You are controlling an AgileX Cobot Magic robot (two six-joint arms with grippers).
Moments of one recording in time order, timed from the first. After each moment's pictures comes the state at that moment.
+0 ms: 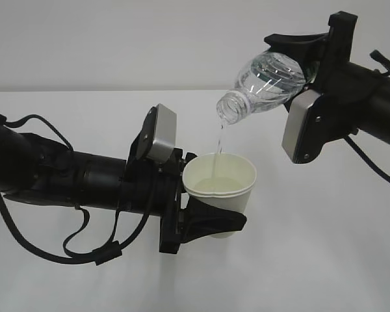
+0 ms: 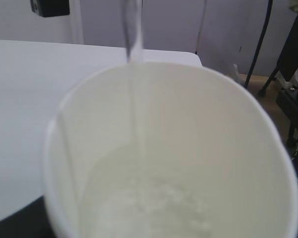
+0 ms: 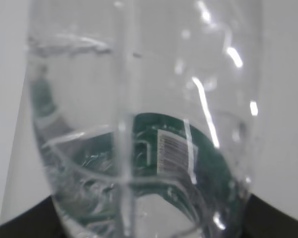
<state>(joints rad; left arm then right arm) -0.52 2.00 -0.91 1.23 -1.10 -0.61 0.20 1.62 -0.69 -0.58 -0.94 -1.29</state>
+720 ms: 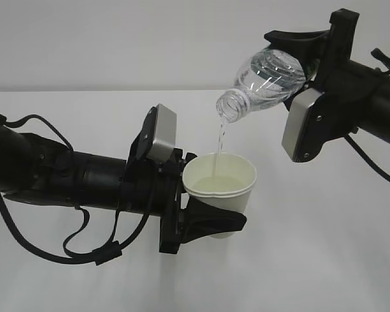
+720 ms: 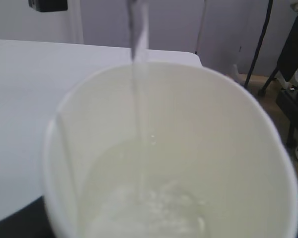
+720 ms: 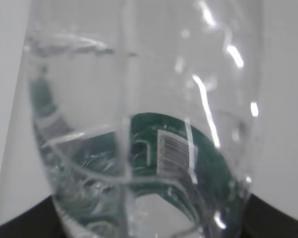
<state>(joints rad) -0.52 2.00 -0.91 1.23 -1.10 -0.61 0.20 1.62 -0.69 -0.58 -0.96 -1.29</state>
